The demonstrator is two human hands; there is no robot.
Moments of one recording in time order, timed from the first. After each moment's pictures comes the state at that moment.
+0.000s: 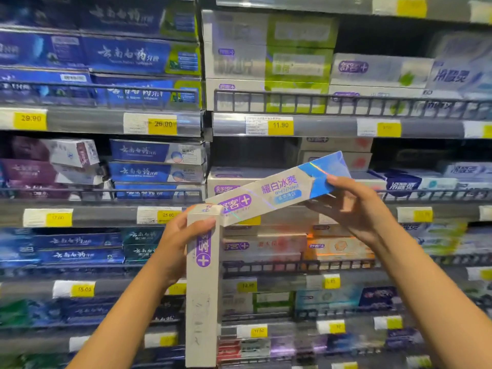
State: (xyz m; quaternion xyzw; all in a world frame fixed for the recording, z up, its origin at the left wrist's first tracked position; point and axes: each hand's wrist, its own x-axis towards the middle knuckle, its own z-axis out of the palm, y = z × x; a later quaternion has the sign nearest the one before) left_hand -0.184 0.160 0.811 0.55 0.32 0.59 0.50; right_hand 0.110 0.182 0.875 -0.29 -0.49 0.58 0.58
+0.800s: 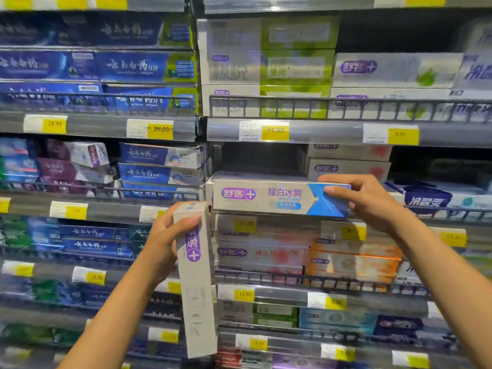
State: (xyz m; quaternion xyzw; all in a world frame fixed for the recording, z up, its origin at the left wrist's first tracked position) left_hand -0.172 0.166 0.812 0.53 0.39 0.63 0.41; right_hand 0.168 0.257 0.883 -0.36 -0.69 0.42 0.46
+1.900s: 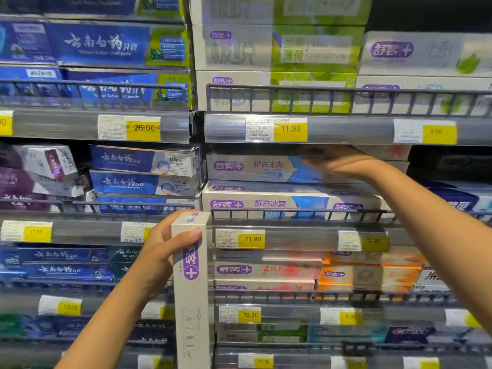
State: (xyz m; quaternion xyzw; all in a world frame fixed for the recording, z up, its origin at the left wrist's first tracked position) left_hand -0.194 0.210 0.810 0.53 0.36 0.60 0.48; right_hand 0.124 0.370 0.930 -0.46 -0.84 0.13 0.24
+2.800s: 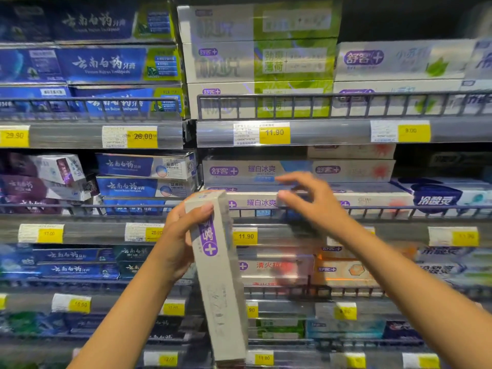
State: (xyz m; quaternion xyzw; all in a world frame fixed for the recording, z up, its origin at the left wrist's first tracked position) left_hand -0.146 0.196 0.844 0.53 0.30 0.63 0.50; right_hand 0.092 0.270 0.867 -0.34 -0.81 0.18 0.45
